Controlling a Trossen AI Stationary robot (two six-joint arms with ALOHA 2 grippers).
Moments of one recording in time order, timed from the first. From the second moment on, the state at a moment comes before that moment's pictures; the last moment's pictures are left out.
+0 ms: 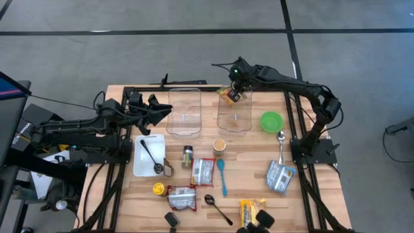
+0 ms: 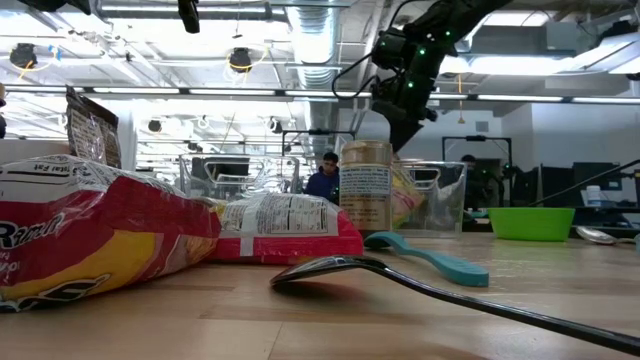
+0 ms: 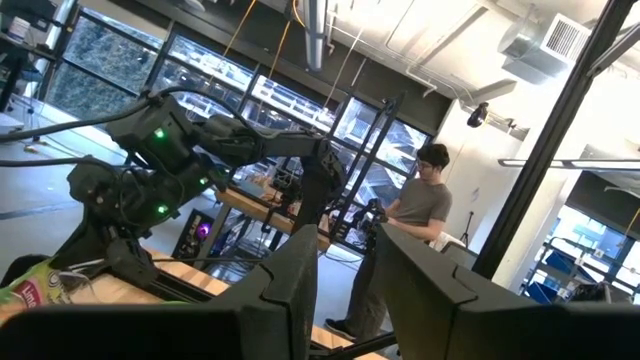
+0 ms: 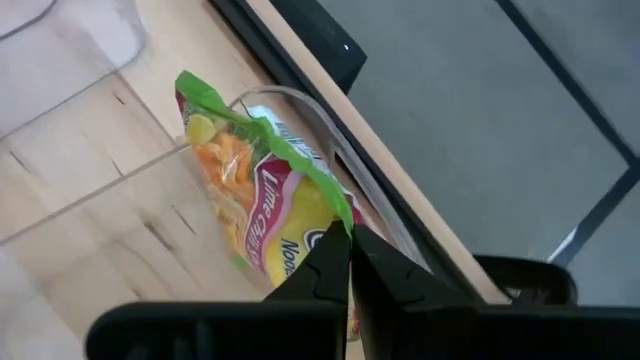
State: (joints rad) left arm 0.18 0.74 0.56 0.49 0.04 -0.48; right arm -0.61 1.73 1.47 -0.77 0.24 -0.02
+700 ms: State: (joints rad) left arm 0.18 0.79 0.56 0.49 0.04 -0.48; right arm -0.59 1.71 1.47 -0.72 0.29 0.09
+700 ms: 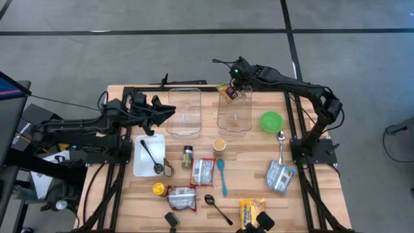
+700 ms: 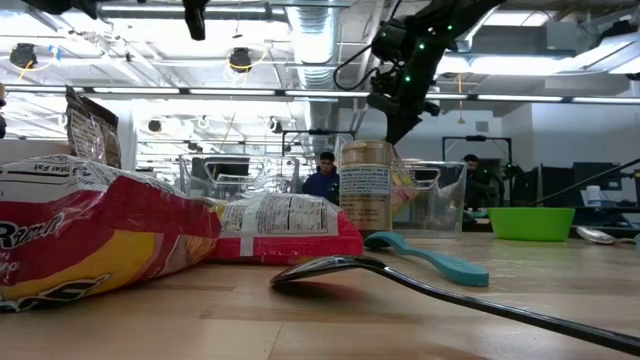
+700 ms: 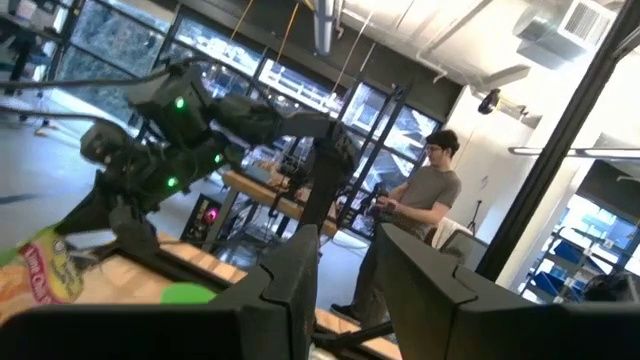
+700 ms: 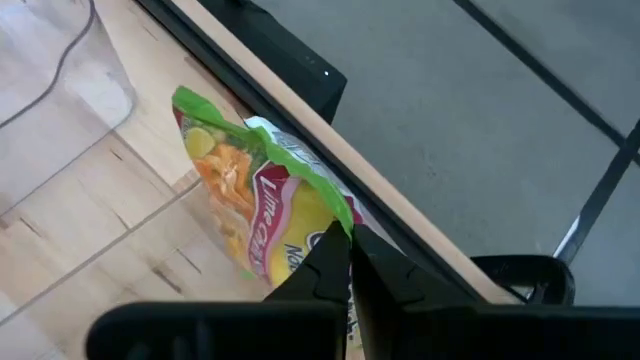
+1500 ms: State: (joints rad) left arm 0.18 0.81 0.56 0.50 0.04 -0.51; right arm -0.61 1.71 1.36 -0.75 0.29 0.15
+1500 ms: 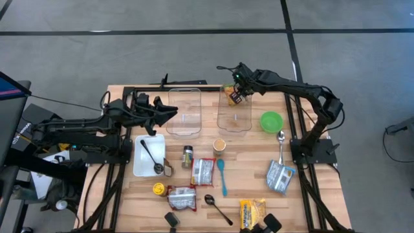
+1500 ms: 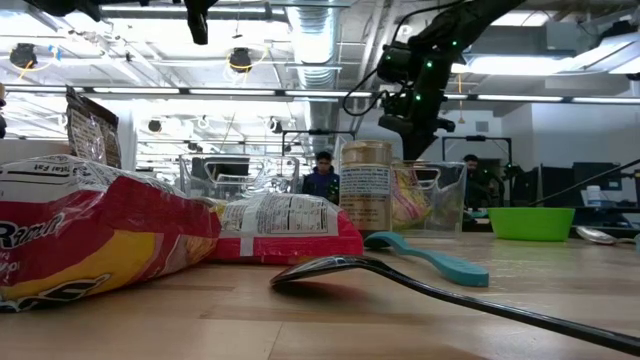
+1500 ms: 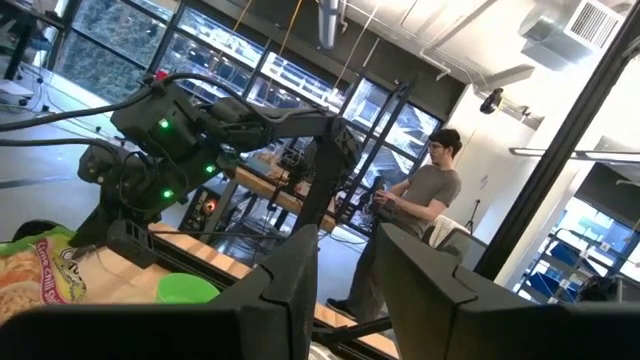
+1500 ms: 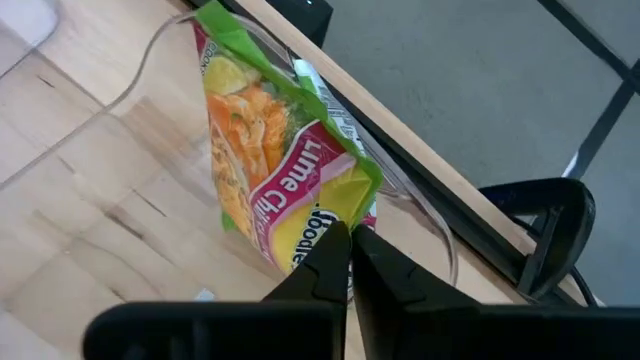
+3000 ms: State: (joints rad) left arm 0.17 0.81 0.56 0.49 0.04 -0.51; right arm -0.62 1.53 1.42 -0.95 0.39 0.00
